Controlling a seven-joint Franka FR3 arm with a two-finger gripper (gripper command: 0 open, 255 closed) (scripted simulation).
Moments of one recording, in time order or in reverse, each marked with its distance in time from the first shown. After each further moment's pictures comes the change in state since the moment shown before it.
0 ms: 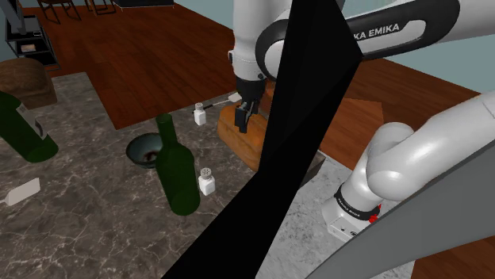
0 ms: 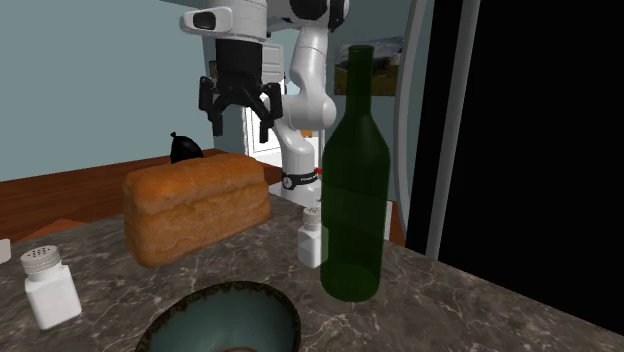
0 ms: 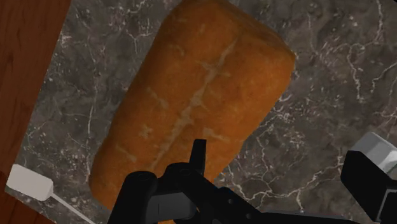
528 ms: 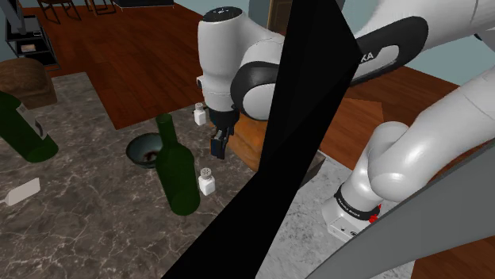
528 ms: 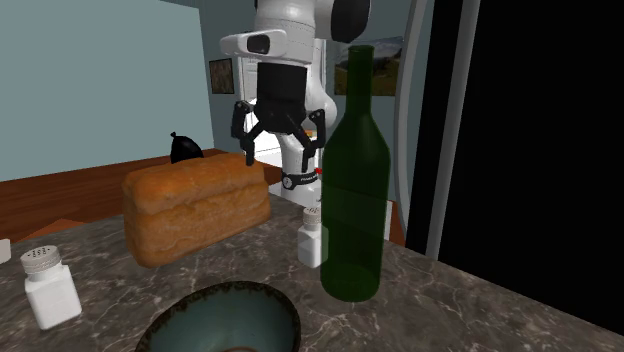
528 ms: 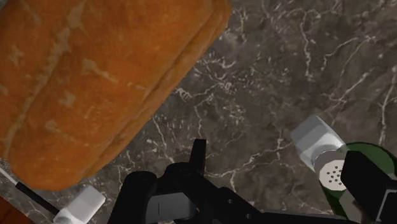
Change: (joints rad) arm 0.070 0.168 0.125 0.049 -0.010 0.136 0.053
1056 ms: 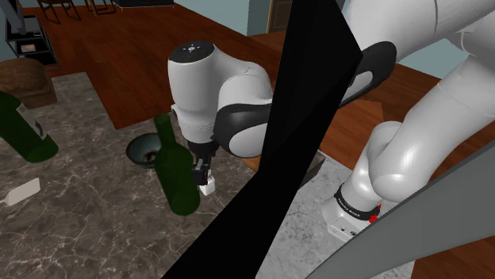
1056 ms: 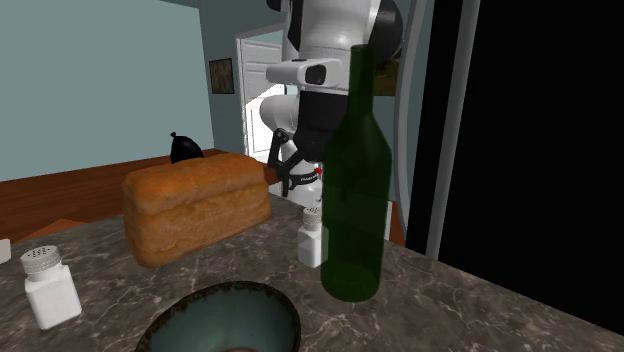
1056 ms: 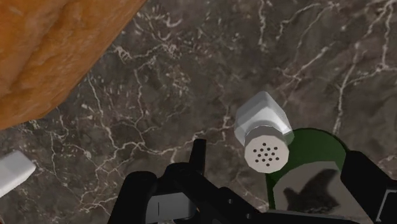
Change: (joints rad) arm 0.043 0.168 0.099 0.061 -0.065 0.107 0.077
